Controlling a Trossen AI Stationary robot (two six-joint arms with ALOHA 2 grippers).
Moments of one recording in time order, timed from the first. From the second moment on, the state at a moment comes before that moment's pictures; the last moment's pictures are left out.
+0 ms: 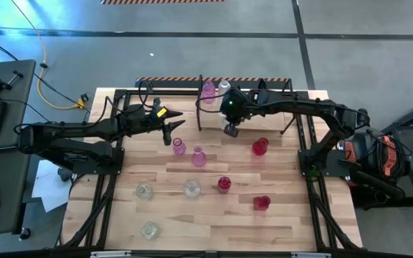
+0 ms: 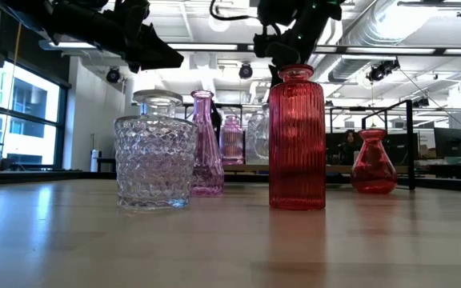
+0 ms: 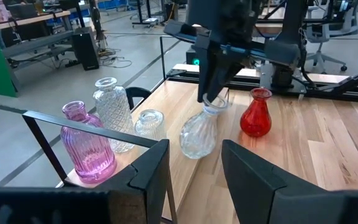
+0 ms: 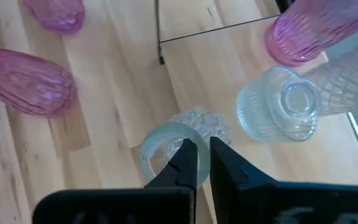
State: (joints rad) left arm 0.27 0.98 0.54 0.26 -0.08 0.06; right arm -0.32 1.66 1.42 -0.79 0.07 -0.04
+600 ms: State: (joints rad) left arm 0.27 0.98 0.54 0.26 -0.08 0.06; right arm -0.41 1.66 1.42 -0.78 -0.06 -0.04
